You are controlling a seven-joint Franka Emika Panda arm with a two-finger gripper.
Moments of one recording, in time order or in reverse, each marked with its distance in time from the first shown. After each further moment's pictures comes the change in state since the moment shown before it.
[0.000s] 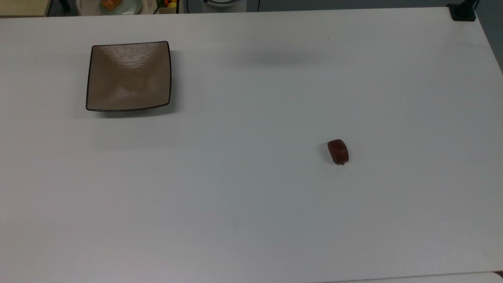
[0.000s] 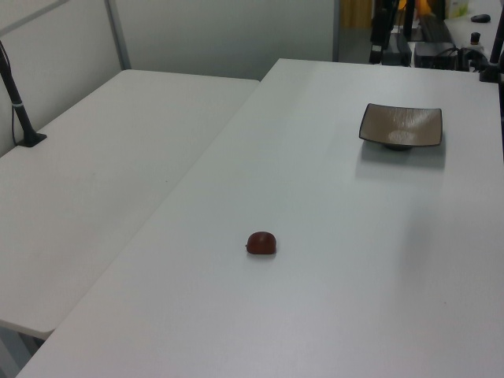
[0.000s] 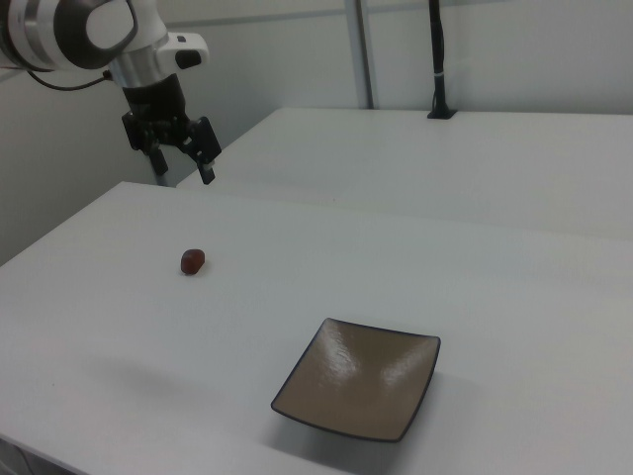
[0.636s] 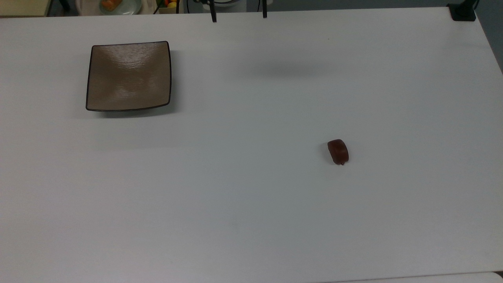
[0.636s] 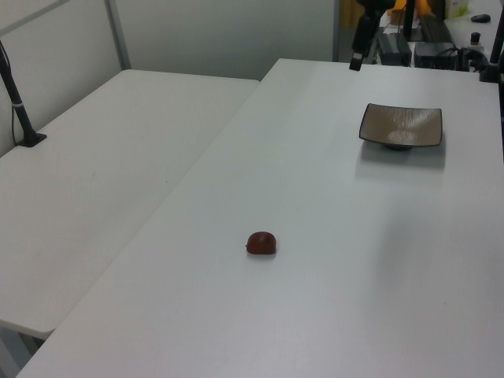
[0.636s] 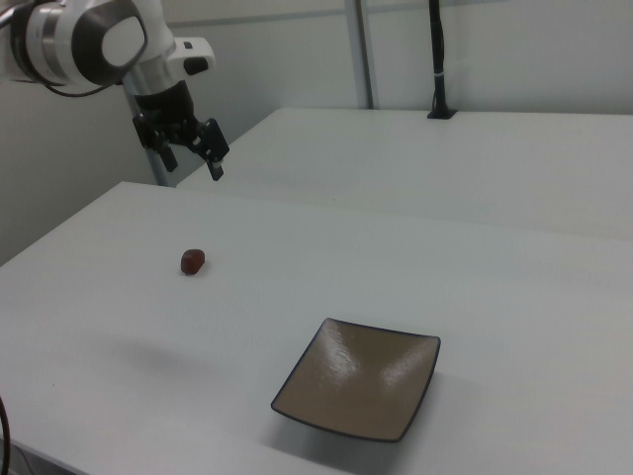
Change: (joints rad) arm 0.018 0.052 0.004 -0.007 0.021 0.140 0.002
